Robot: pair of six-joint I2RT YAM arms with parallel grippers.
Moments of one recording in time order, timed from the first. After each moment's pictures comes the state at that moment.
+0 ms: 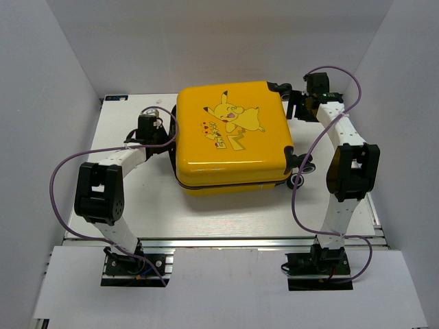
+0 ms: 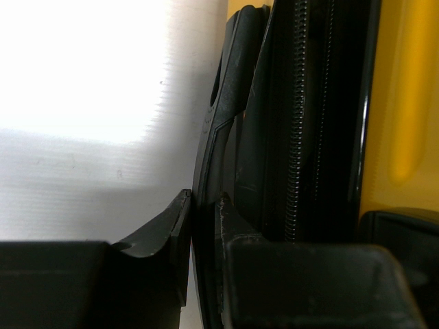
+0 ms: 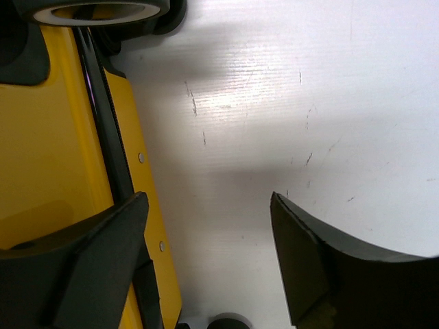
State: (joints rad) left arm -0.15 1.72 1.08 -0.09 0.07 -0.46; right arm 0.10 1.98 1.79 -0.67 -0.02 0.15
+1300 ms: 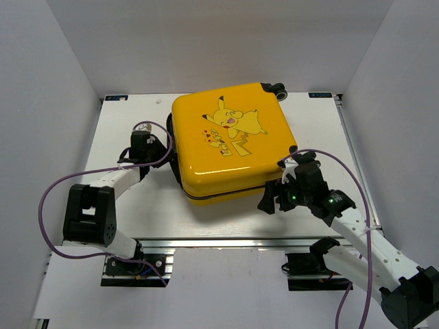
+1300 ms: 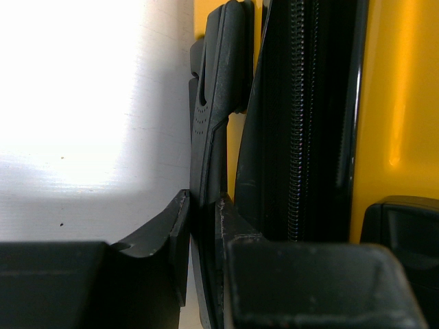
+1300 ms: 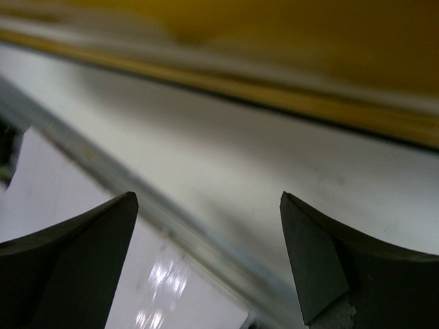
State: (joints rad) left arm -0.12 1.50 0.80 0.04 0.16 -0.63; right arm 0.51 0.82 0.63 -0.62 -0.36 0.28
